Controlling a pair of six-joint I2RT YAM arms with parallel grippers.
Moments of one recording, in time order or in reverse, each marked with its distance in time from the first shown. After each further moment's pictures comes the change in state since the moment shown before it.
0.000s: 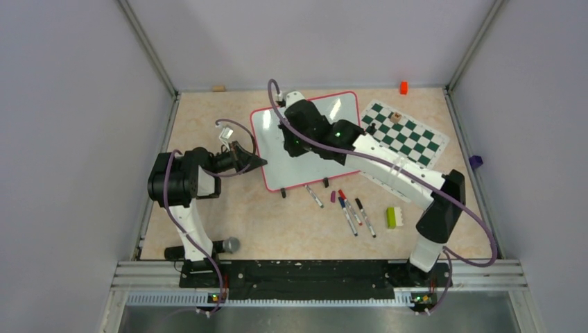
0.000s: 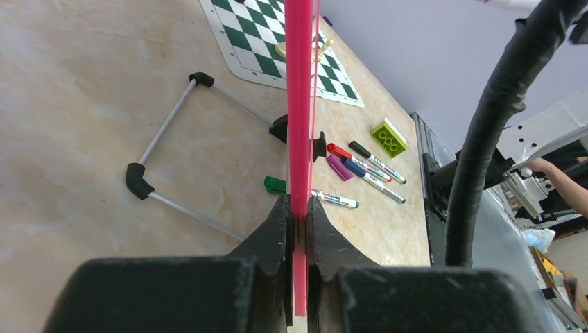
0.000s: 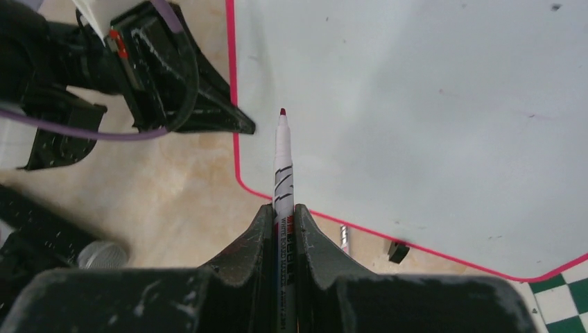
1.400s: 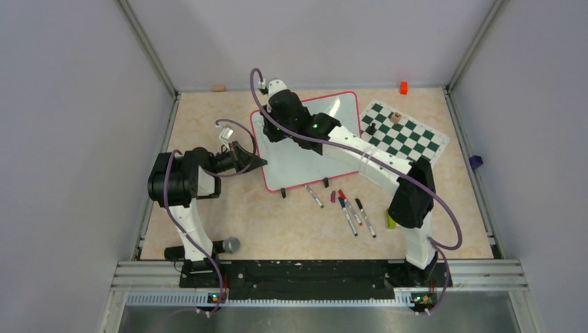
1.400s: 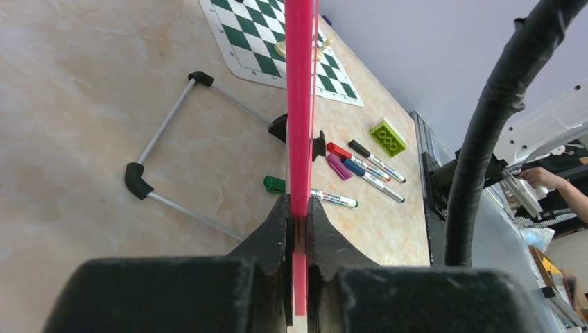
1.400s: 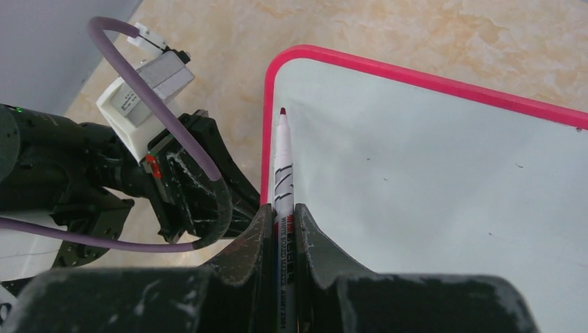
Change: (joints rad) left arm 0.000 0.000 0.000 0.000 0.003 0.000; right arm -0.054 0.198 0.134 0.209 -0.119 -0.029
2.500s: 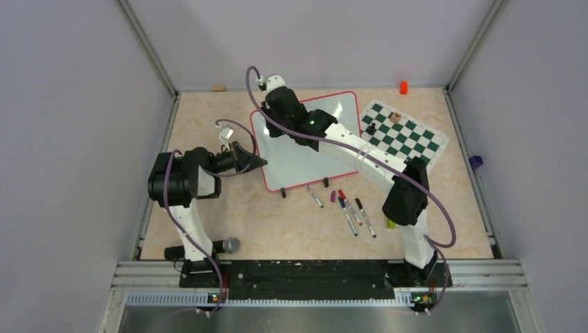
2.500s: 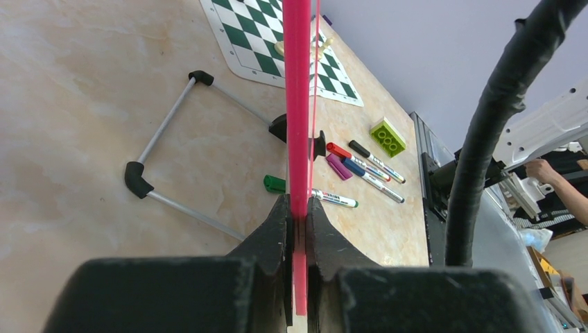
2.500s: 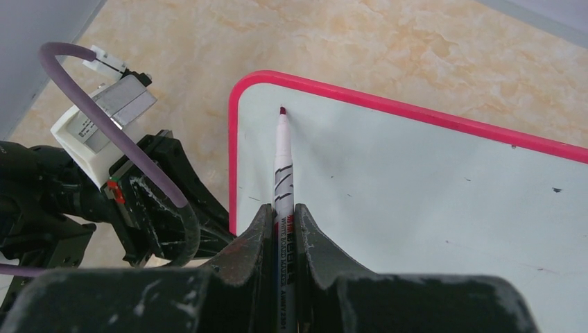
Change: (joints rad) left arm -0.001 0.000 0.000 -0.003 -0.001 -0.001; right arm 0.003 0.054 0.092 -0.058 0.100 -0.053
